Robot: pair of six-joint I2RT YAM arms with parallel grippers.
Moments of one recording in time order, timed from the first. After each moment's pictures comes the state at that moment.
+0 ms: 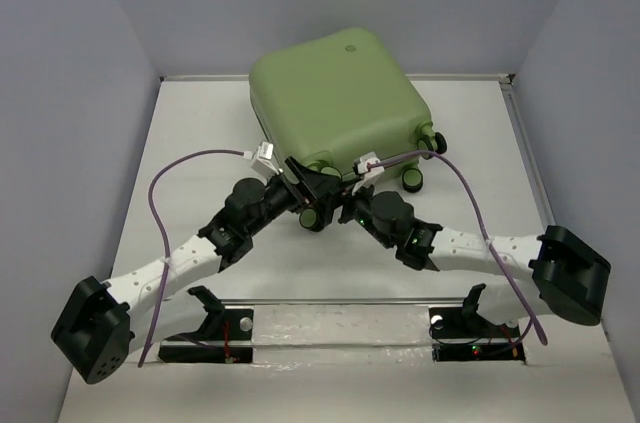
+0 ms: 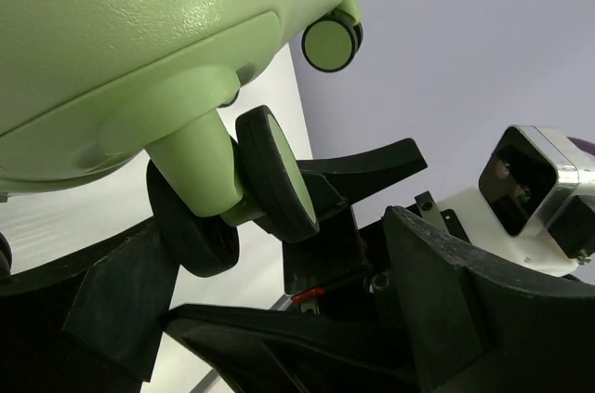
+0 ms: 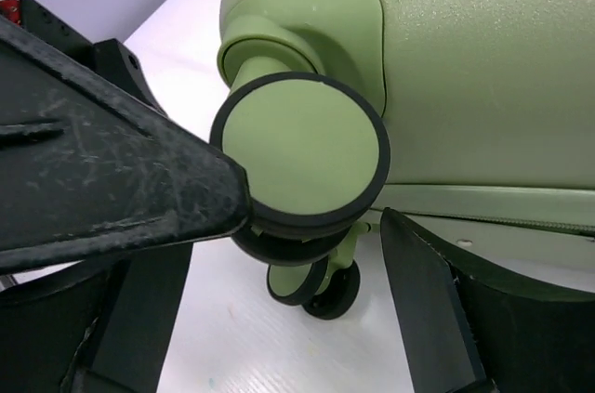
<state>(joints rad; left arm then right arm) -0.74 1.01 0.50 0.40 0.07 -1.12 1.04 1.30 0.64 0.55 0.38 0.33</state>
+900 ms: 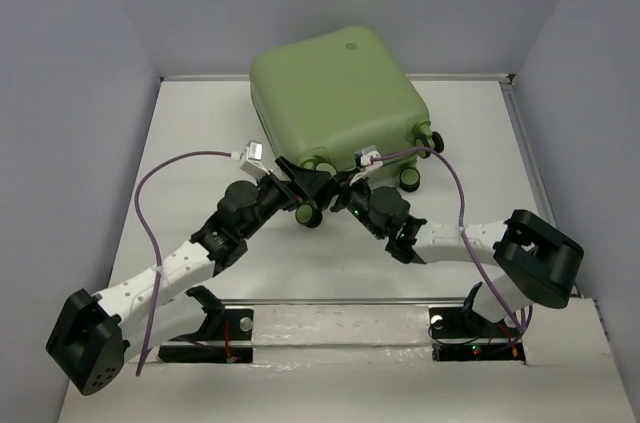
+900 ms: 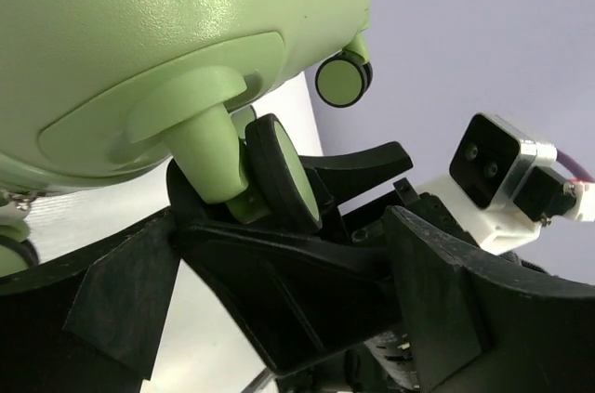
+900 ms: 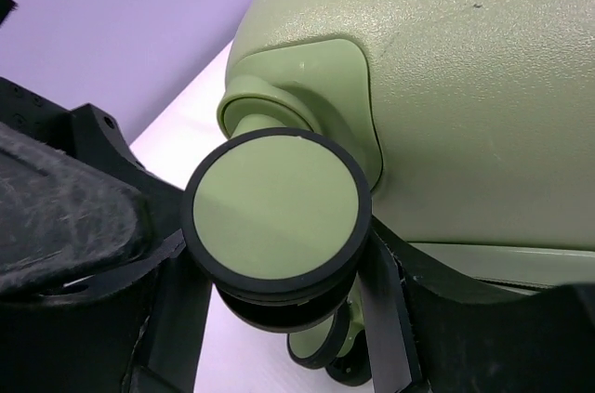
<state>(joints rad) -0.71 0.96 0.48 0.41 -0.02 -1.09 0.97 1.49 0.64 0.91 0.31 0.39</state>
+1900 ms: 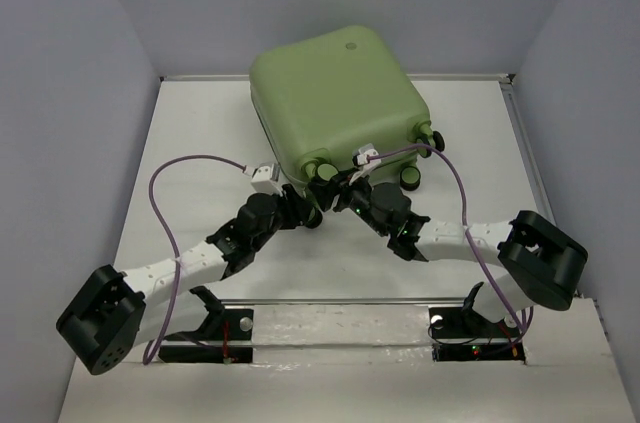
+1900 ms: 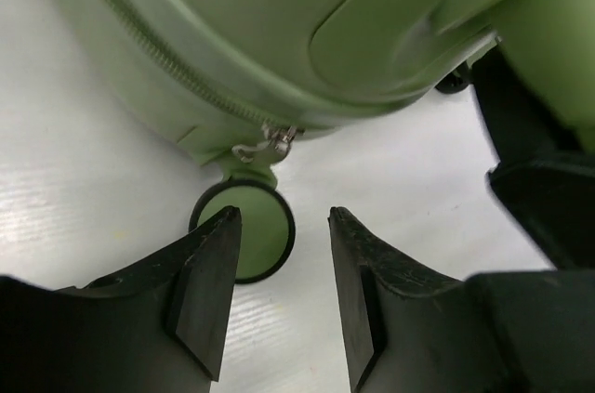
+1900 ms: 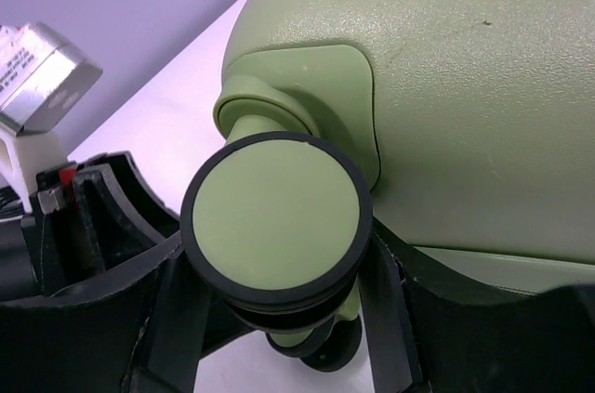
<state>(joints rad) -0.74 1.05 0.35 0.32 -0.20 -0.71 0.94 1.47 0.65 0.84 0.25 0.32</state>
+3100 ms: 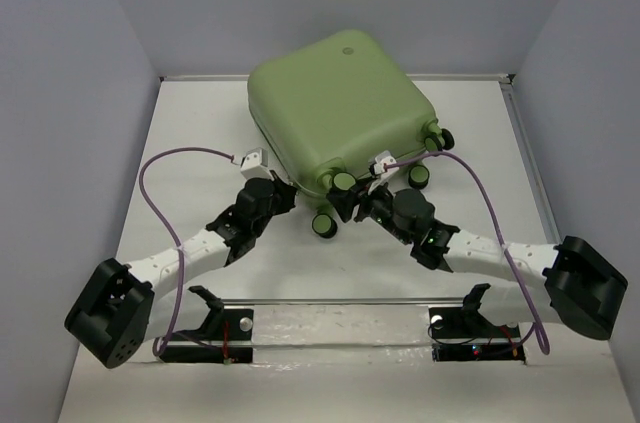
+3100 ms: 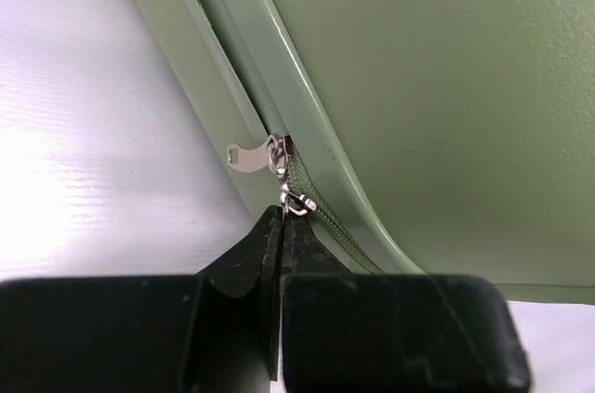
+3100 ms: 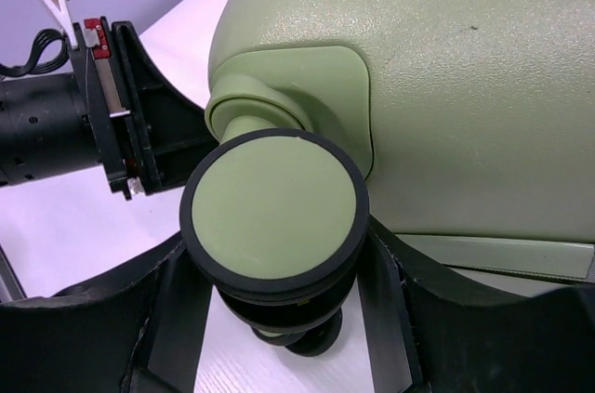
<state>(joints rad) -0.64 1.13 0.45 0.27 -0.32 -0.72 0.93 1.22 0.54 0.63 0.20 0.27</state>
